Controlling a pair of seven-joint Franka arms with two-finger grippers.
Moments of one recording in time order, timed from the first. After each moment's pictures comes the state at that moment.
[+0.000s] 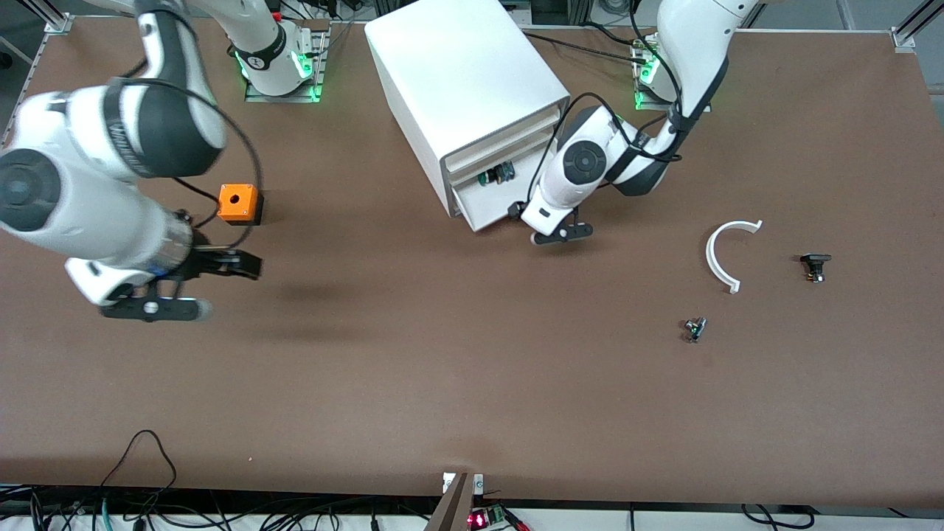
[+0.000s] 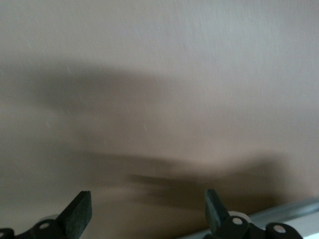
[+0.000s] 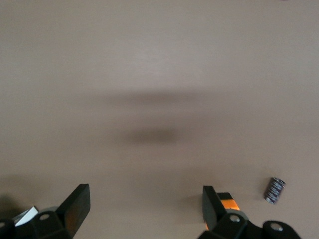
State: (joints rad) left arm -0.28 0.46 -0.41 -2.12 -0.07 2.43 -0.82; right arm 0.34 0.43 -0.22 -1.30 0.09 1.64 0.20
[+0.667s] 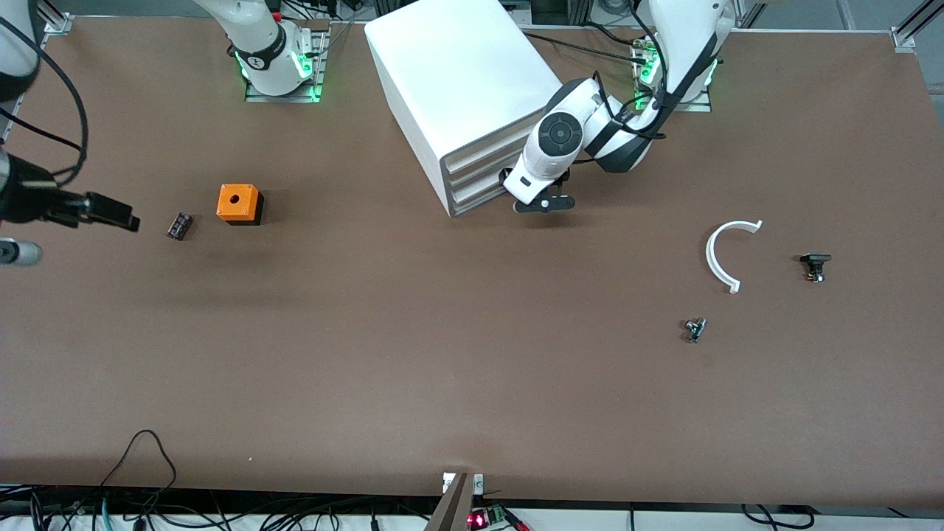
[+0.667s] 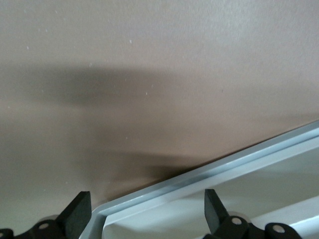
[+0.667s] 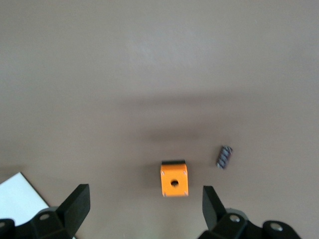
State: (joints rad) left arm -0.28 0.40 -0.49 -2.17 -0.07 2.36 -0.82; right arm 0.08 0.22 -0.12 -1.36 0.05 1.47 0.04
